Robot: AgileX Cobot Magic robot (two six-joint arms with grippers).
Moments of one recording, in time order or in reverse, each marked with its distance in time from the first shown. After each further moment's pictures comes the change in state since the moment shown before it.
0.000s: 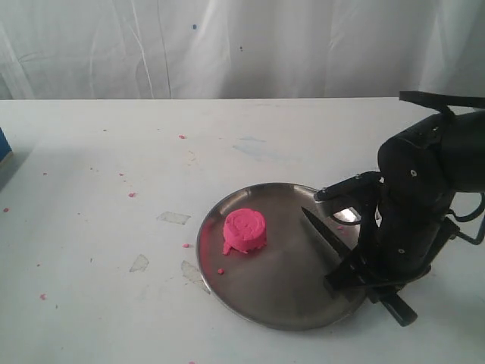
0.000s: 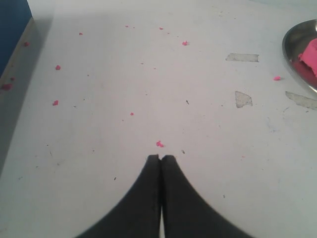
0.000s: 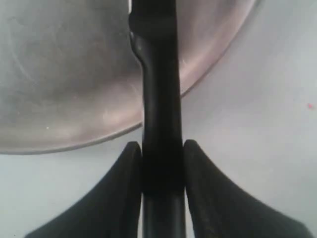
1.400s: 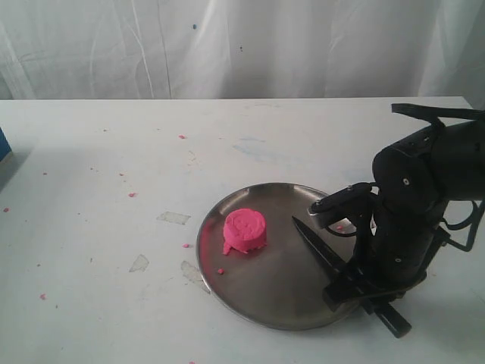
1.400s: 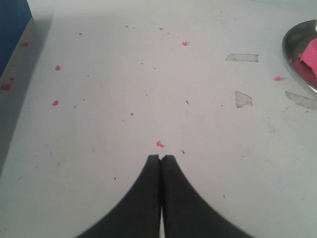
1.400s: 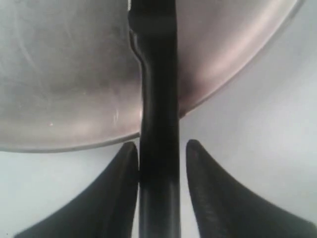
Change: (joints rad) left arm 0.000 0.000 0.000 0.000 0.000 0.000; right arm 0.000 0.036 0.014 0.030 -0.026 -0.076
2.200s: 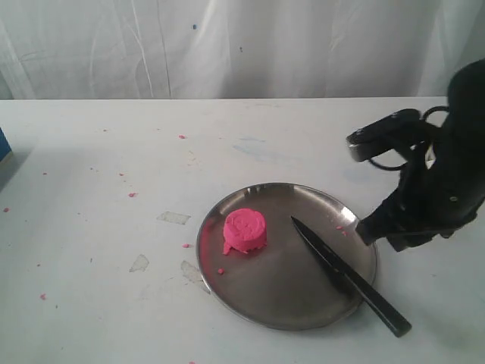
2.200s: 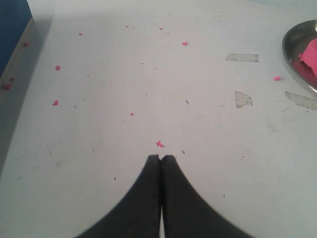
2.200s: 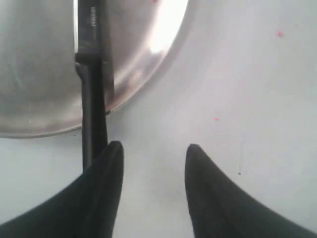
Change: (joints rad) left arm 0.000 0.000 0.000 0.000 0.000 0.000; right arm -0.119 -0.227 -0.088 -0.020 0.118 -0.021
